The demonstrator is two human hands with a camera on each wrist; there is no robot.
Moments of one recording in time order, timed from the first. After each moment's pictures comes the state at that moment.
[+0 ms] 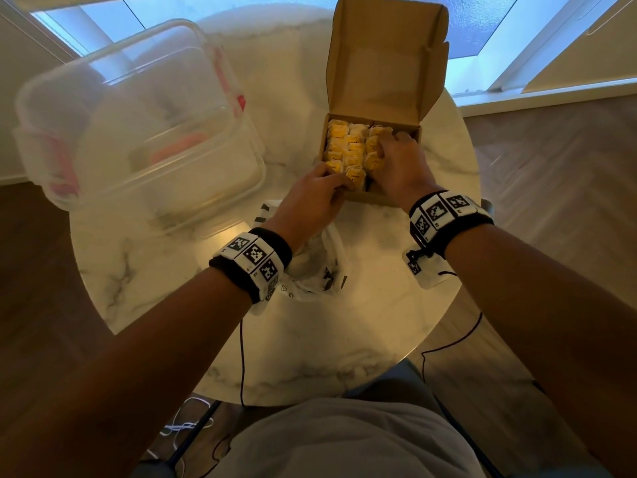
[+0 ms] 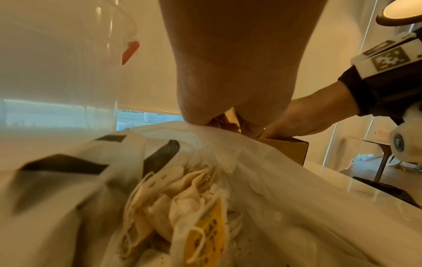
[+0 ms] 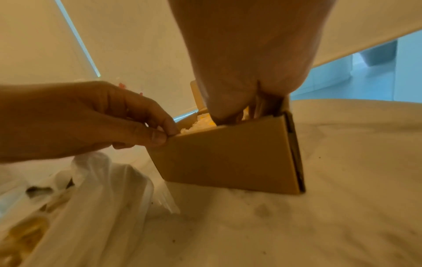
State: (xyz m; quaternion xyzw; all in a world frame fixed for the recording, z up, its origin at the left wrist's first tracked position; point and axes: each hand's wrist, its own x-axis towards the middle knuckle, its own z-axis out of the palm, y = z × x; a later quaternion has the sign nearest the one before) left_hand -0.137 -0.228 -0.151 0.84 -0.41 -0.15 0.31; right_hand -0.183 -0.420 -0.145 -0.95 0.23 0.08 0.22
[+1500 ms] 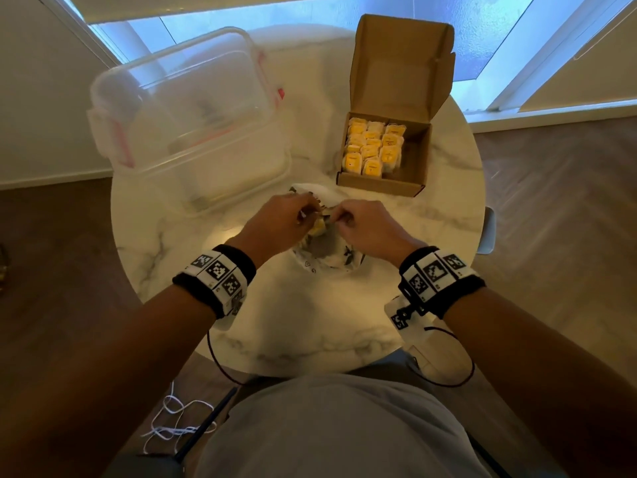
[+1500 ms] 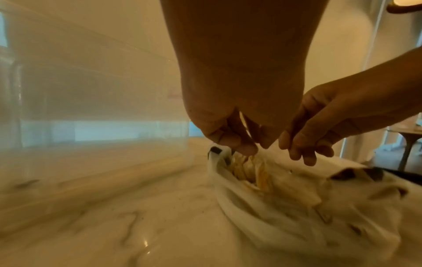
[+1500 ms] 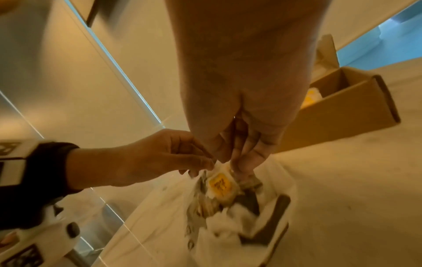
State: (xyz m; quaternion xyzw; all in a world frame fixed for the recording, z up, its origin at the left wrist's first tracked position) left_hand -0.160 -0.117 -0.121 0.86 -0.37 -0.22 0.26; right_hand -0.260 -0.297 -0.114 -0.89 0.11 0.11 0.42
